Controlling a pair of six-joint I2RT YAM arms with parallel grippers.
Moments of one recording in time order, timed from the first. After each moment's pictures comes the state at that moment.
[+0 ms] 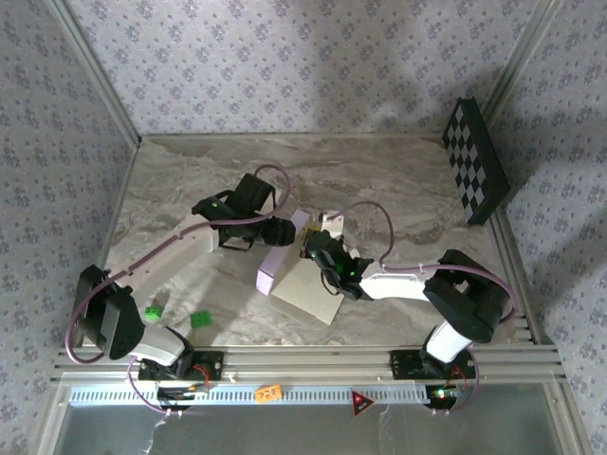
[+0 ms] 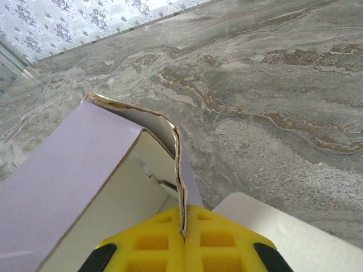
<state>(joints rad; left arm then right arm) -0.66 1.44 1.22 -0.75 0.16 -0.47 0.95 1.60 0.71 0.39 0.56 0.70</state>
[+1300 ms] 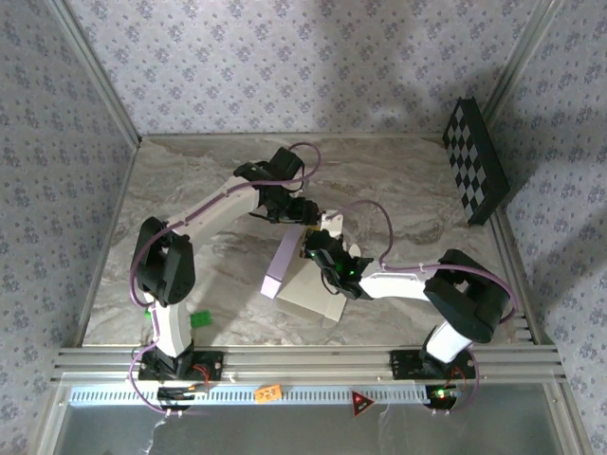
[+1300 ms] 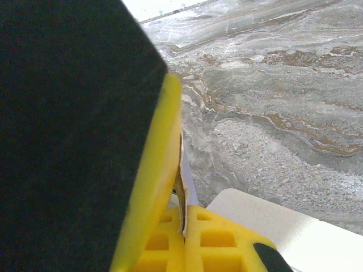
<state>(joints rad) -0.65 1.87 1.62 -0.91 0.23 -0.43 0.95 1.60 0.73 0.36 0.56 0.68</state>
